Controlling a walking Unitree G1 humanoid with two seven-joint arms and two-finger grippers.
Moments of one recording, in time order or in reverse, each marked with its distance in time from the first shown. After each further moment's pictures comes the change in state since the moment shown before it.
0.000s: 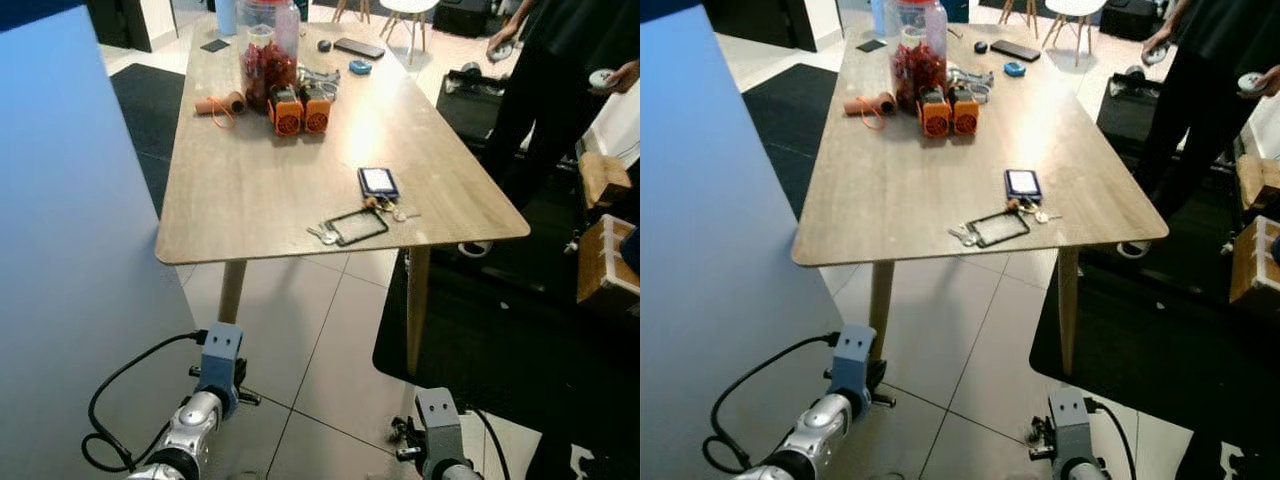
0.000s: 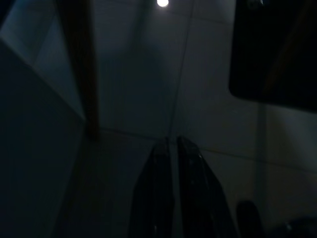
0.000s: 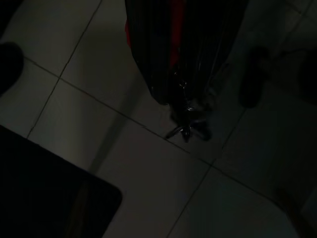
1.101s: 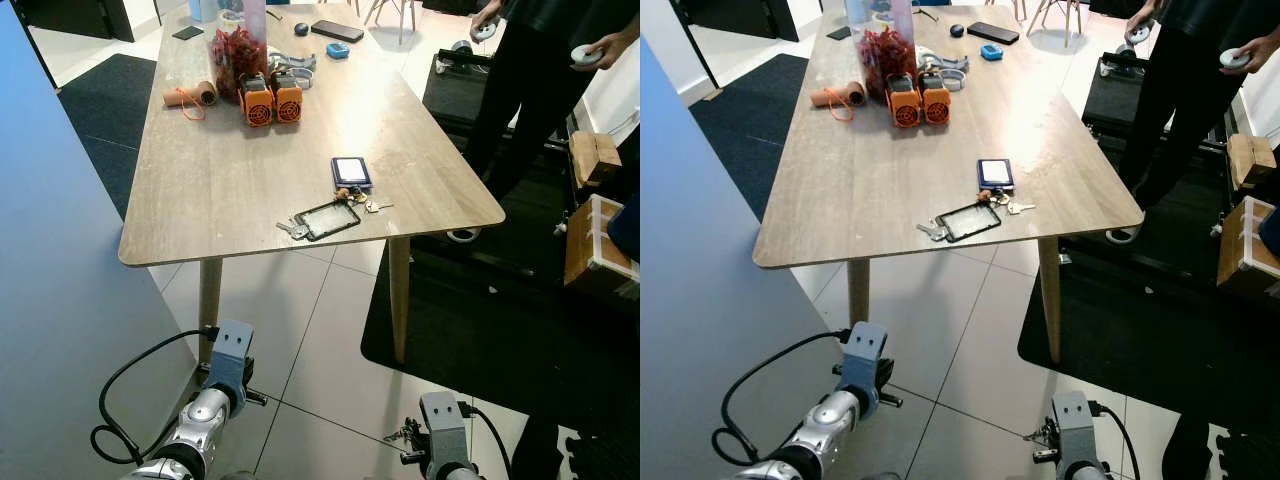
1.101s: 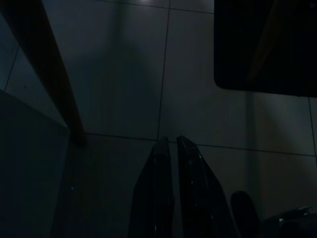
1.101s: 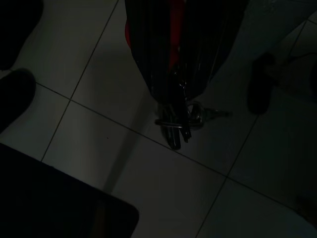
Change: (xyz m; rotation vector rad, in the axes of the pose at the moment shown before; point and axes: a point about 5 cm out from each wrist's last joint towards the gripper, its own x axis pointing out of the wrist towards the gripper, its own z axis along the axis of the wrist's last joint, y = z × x) left arm 0.004 -0.003 0.007 0.051 -0.005 -0.011; right arm -0.003 0.001 -0.007 0.012 0.018 -0.003
